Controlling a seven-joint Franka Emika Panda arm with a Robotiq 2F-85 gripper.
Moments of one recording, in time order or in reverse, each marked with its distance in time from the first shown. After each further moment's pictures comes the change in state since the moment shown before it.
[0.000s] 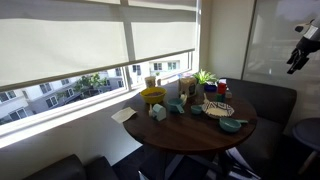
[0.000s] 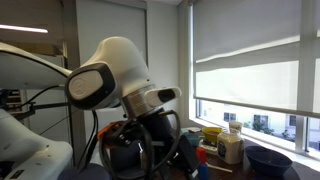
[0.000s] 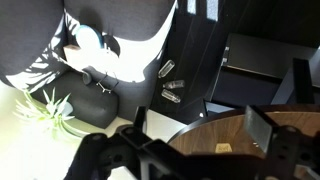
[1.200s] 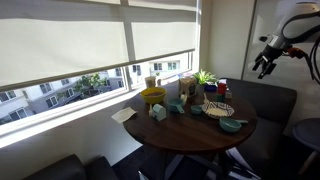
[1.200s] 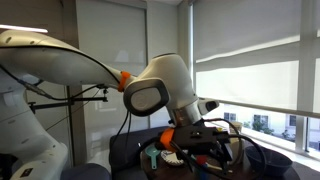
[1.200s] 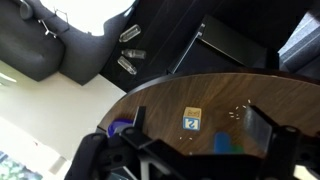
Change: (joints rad) arm 0.202 0.325 -0.062 0.170 0.298 0.087 -0.392
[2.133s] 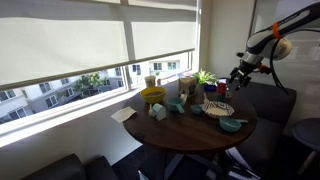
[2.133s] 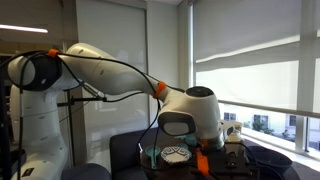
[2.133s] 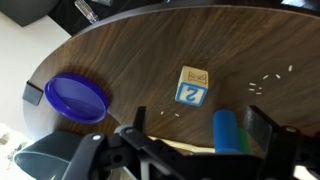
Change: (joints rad) arm 0.014 0.350 0.056 0.127 0.540 0.065 -0.486
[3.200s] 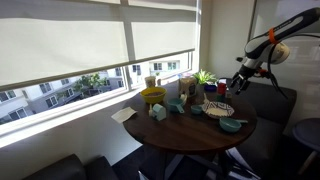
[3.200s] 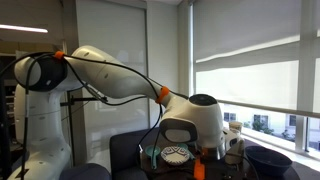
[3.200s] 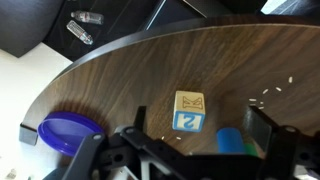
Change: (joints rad) arm -0.126 0.044 0.111 -0.007 -0.002 0.001 0.117
